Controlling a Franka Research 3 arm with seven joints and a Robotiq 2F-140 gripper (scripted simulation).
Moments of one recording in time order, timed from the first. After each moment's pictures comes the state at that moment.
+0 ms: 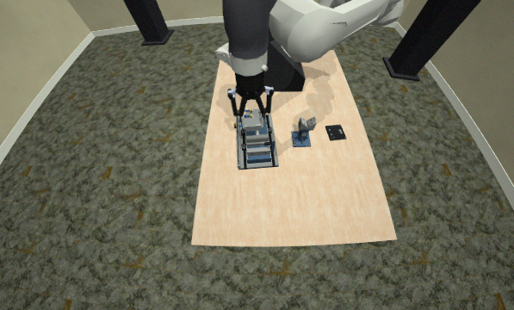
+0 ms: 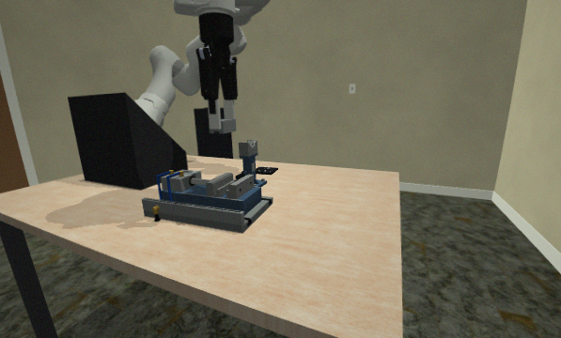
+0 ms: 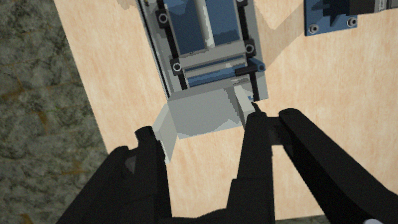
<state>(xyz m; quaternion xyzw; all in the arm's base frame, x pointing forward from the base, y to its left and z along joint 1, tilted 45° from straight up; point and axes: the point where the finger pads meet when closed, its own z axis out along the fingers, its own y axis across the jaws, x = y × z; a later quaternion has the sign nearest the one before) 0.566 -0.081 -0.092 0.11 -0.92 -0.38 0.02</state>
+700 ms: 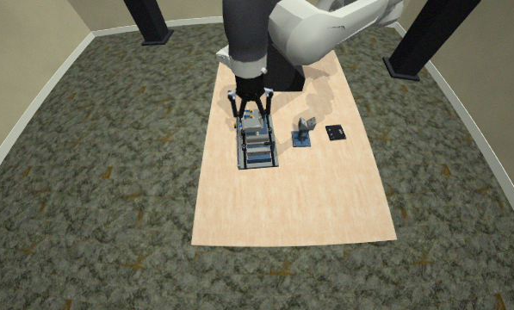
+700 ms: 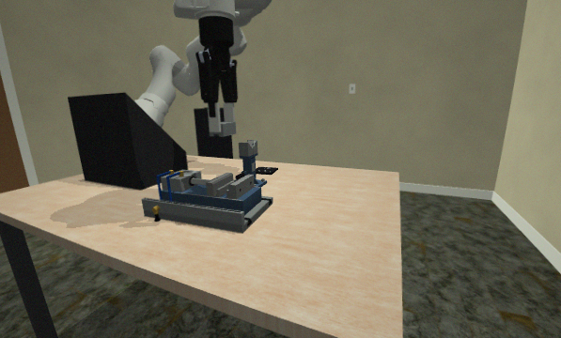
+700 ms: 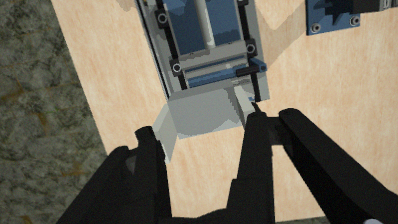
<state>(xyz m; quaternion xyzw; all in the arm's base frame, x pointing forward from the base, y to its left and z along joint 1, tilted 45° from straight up) 0.566 -0.077 -0.098 0.10 -0.92 -0.38 0.02</state>
